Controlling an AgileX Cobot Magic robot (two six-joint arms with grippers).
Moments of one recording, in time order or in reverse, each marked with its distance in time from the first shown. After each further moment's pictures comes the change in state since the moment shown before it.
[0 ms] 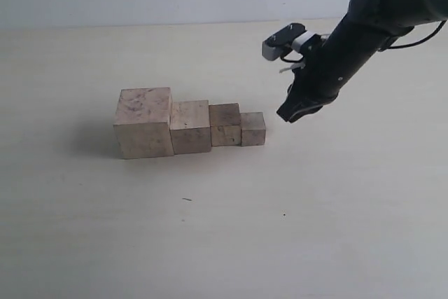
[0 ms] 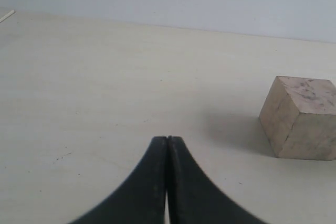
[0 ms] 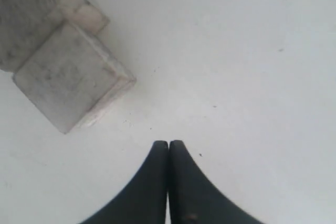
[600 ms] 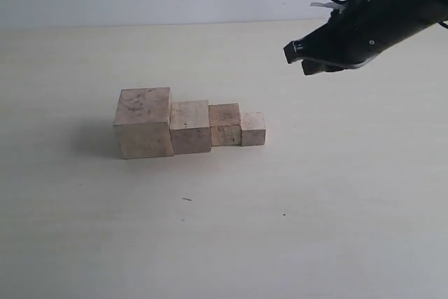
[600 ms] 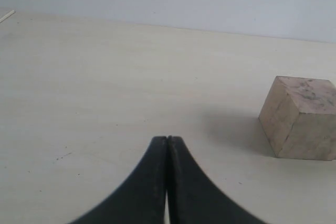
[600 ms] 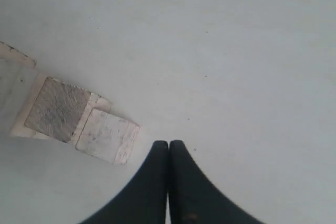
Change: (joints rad) left arm 0.000 0.000 0.000 0.000 0.000 0.000; right arm 0.000 -0.355 0.252 0.075 -0.237 0.384
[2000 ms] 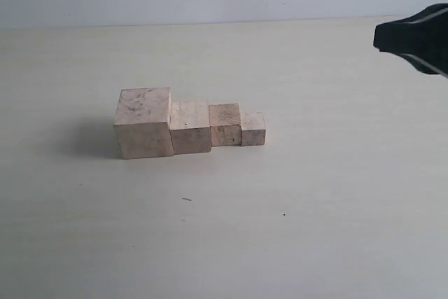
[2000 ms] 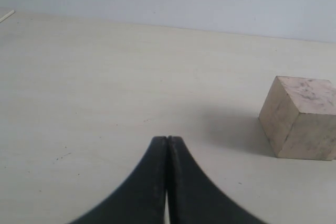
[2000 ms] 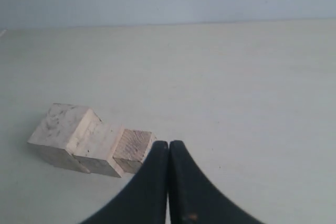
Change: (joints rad) left arm 0.000 0.000 0.000 0.000 0.000 0.000; right arm 0.033 -0.738 0.447 0.200 -0.209 -0.003
